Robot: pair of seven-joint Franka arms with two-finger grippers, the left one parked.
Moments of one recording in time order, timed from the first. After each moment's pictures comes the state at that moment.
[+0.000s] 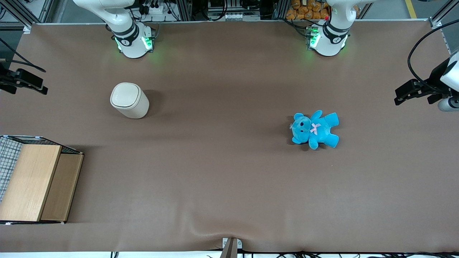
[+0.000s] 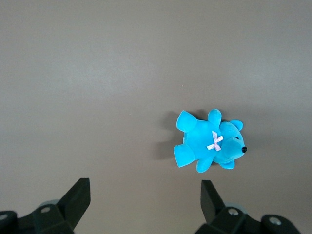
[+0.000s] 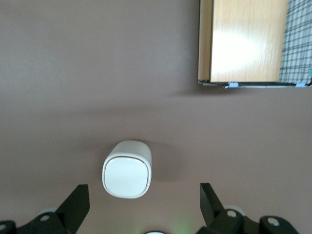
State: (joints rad) arm 0.04 0.00 -0.13 -1.54 0.03 1.45 -0.04
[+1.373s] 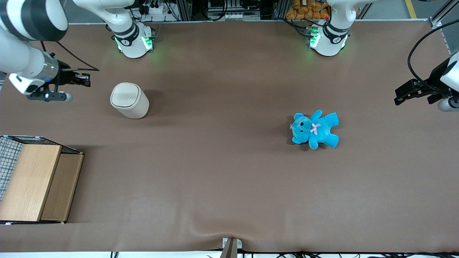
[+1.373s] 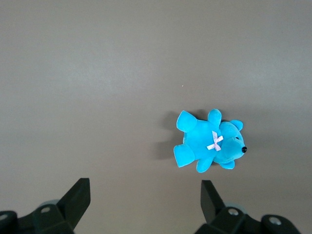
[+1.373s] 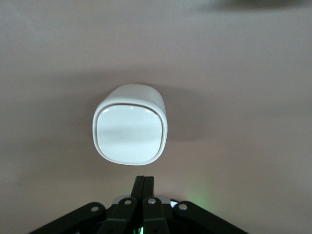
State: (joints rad) arm 0.05 -0.23 -0.07 -2.18 0.03 1.67 0.03
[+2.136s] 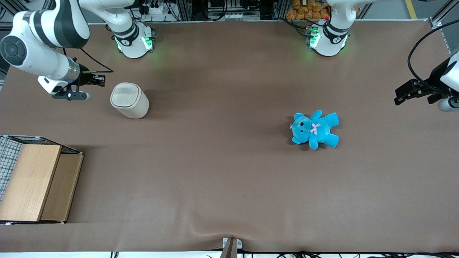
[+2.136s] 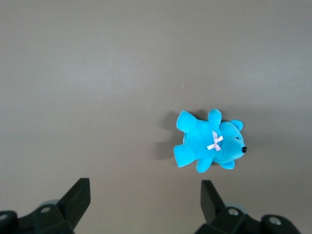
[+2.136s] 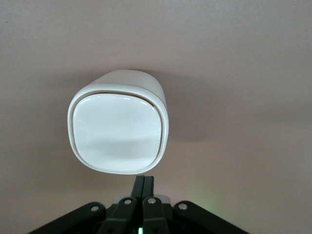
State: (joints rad) arm 0.05 -0.26 -0.07 -2.41 0.03 1.86 0.03
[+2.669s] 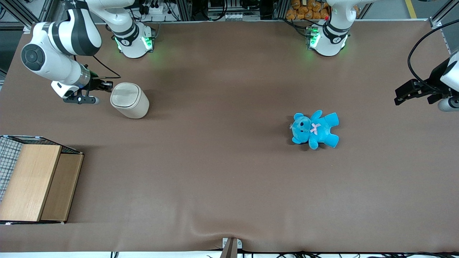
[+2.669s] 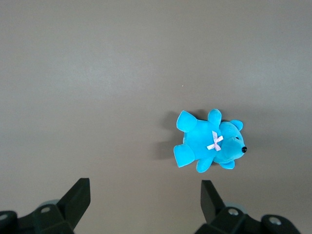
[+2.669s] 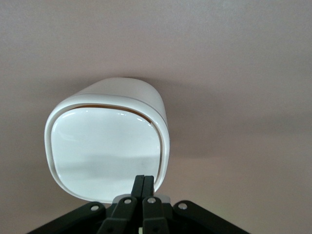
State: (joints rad) arm 0.05 -0.22 -0.07 -2.52 0.03 2.03 0.03
